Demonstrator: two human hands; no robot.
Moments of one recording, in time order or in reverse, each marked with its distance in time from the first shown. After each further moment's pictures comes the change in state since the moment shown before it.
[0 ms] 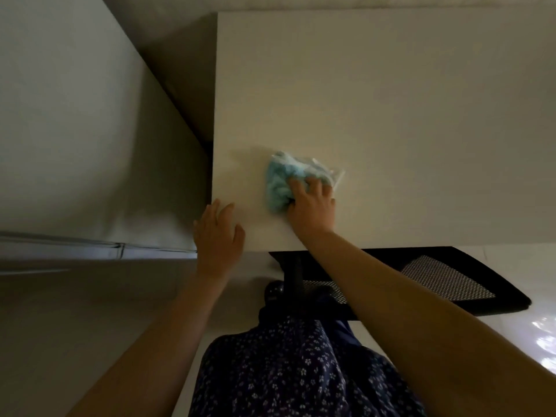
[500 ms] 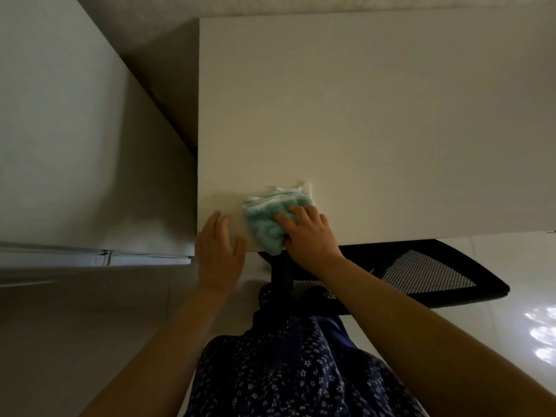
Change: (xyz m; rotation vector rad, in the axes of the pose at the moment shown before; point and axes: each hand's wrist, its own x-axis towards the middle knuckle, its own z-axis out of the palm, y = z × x) left_hand -0.024 0.016 0.016 -0.101 0.023 0.045; right_hand -0.048 0.039 0.000 -0.175 -0.080 -0.361
